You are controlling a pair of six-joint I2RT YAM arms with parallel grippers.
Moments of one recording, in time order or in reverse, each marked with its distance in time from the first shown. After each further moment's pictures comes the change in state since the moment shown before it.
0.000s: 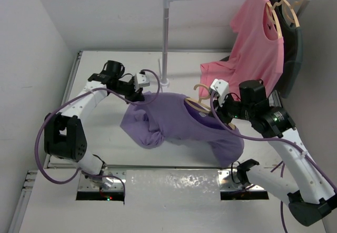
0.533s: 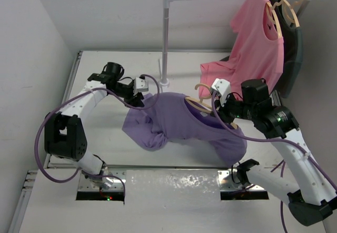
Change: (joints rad) left arm 0.019 0.004 -0.006 -0.090 0.042 0.188; right arm 0.000 0.002 0.056 -0.060 0.013 -0.024
